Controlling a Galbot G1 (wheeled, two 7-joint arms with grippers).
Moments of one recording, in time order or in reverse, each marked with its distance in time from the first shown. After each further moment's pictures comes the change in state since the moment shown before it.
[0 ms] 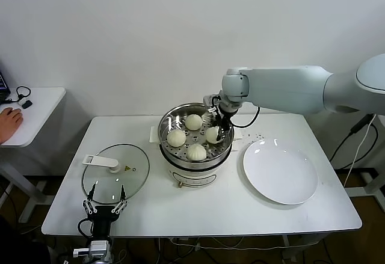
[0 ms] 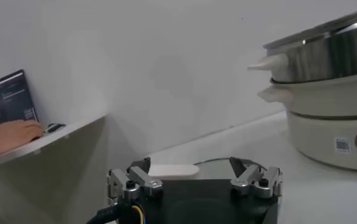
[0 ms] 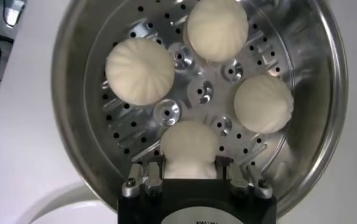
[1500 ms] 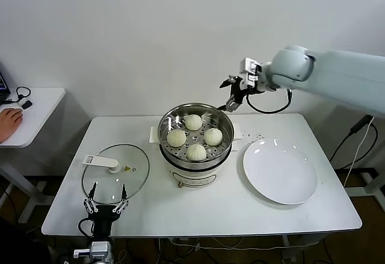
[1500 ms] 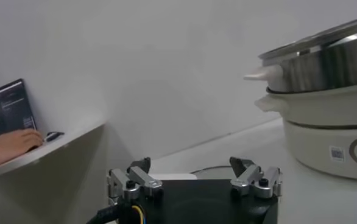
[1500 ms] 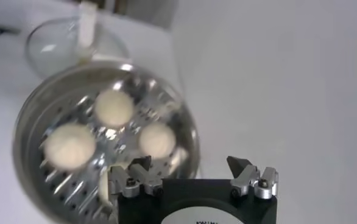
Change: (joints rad) left arm 0.014 0.000 0.013 -0.027 0.015 -0.004 -0.002; right arm 0.104 -0.448 0.218 0.339 0.254 -0.002 0.375
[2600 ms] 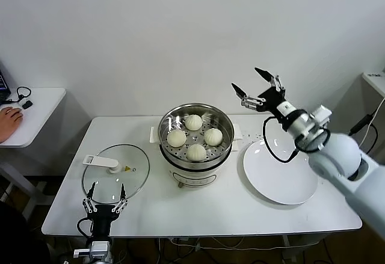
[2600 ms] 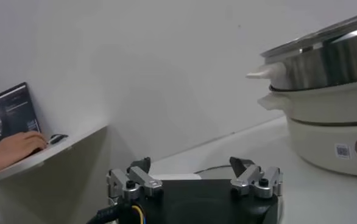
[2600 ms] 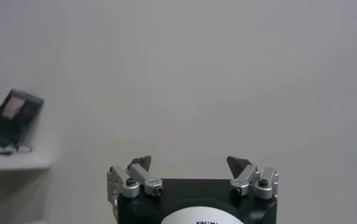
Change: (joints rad) left arm -0.003 0.000 -0.004 0.004 0.017 -0.004 -0.010; right arm -1.638 -0.210 1.660 0.502 -0.189 0.316 0.513
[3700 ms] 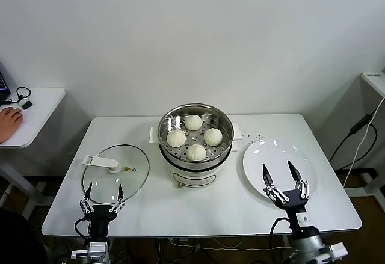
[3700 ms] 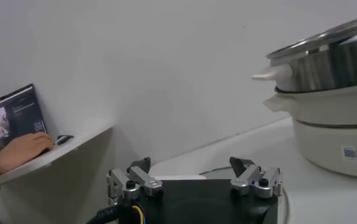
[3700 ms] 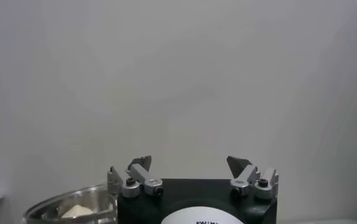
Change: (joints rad) left arm 0.009 0.000 -0.007 -0.015 -0.002 0.005 -0.010; right arm -0.924 0.681 0.467 0.021 -0.271 0.379 -0.204
